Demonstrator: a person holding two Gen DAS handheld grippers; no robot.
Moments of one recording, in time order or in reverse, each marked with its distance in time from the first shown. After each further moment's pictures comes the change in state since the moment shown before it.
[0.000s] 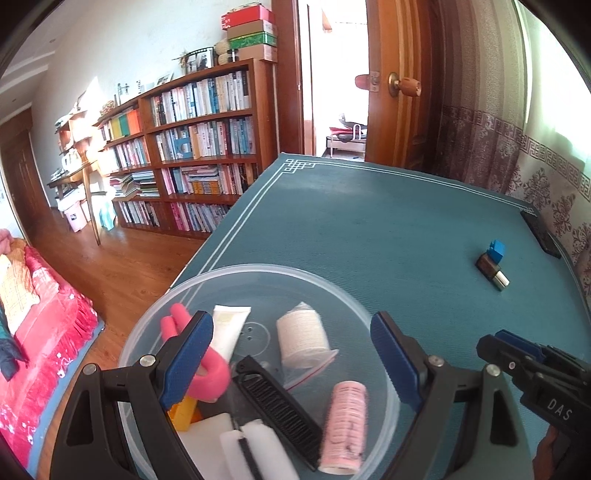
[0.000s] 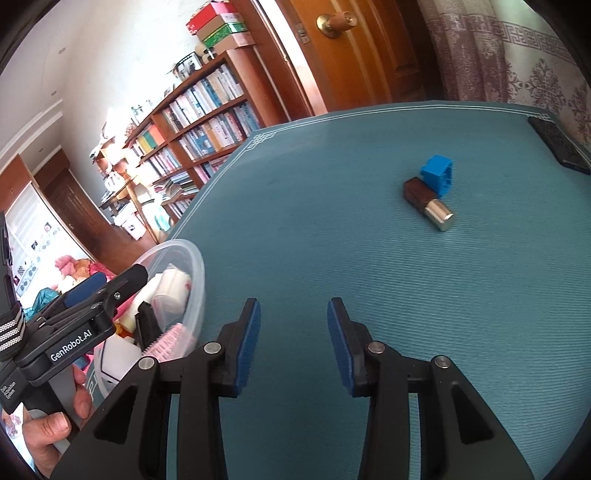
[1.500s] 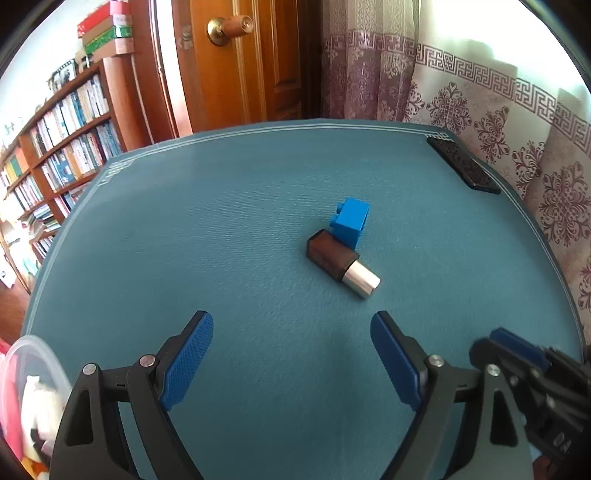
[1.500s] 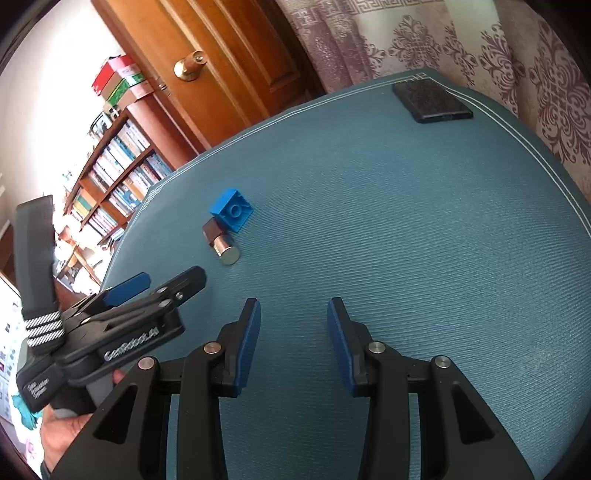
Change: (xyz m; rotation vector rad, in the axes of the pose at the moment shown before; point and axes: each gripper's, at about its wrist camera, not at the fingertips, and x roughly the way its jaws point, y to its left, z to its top) left arm 0.073 -0.192 0.020 0.257 0.151 -0.274; right arm -0.040 -0.146 0.003 0.271 -0.079 -0.171
